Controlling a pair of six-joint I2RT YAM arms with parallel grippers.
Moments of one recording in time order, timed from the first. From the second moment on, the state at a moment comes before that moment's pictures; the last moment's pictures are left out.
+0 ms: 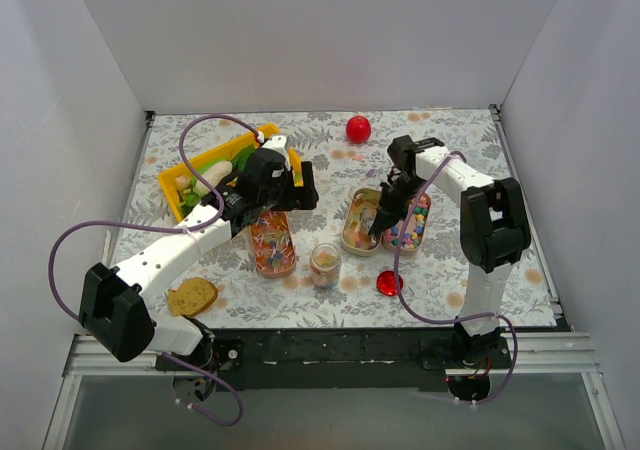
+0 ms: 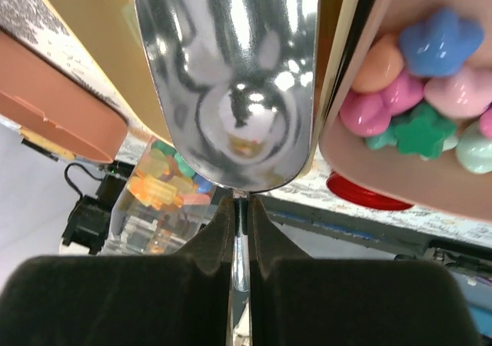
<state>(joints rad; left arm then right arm) -0.64 1.35 1.12 -0.40 -0.11 -0.51 0.36 1.93 1.46 -1.12 -0.49 0.64</state>
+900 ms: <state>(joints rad) -0.64 1.35 1.12 -0.40 -0.10 -0.51 0.43 1.91 1.49 -1.06 -0.27 0.47</state>
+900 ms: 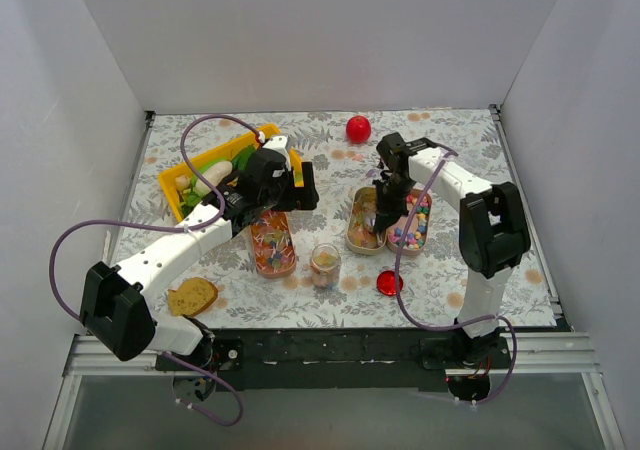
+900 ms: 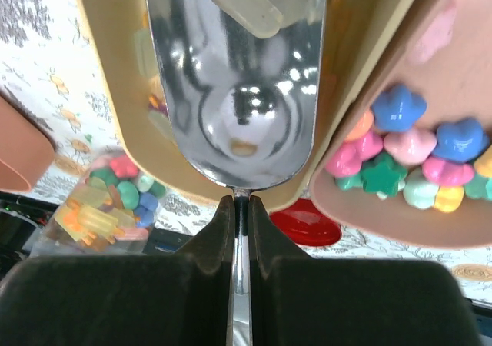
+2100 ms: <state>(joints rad) -0.46 1.35 1.12 -0.40 -0.06 -0.49 0.72 1.50 1.56 -1.29 -0.44 0.55</state>
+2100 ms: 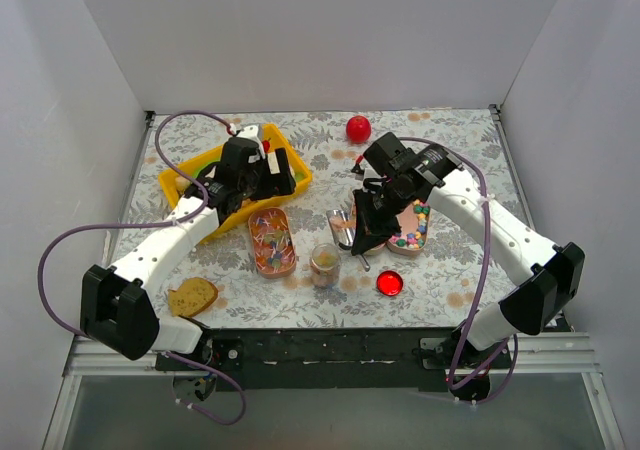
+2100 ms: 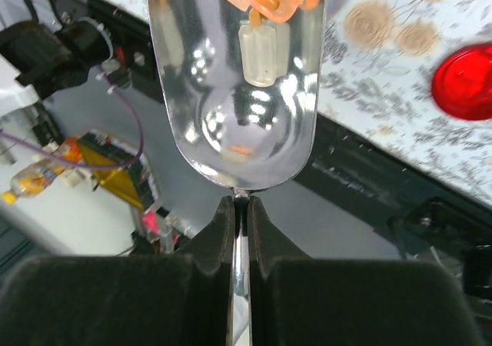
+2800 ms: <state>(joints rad) -0.42 1.35 1.07 -0.40 -0.04 -0.49 0.78 1.54 1.47 -1.34 -0.73 0.58</state>
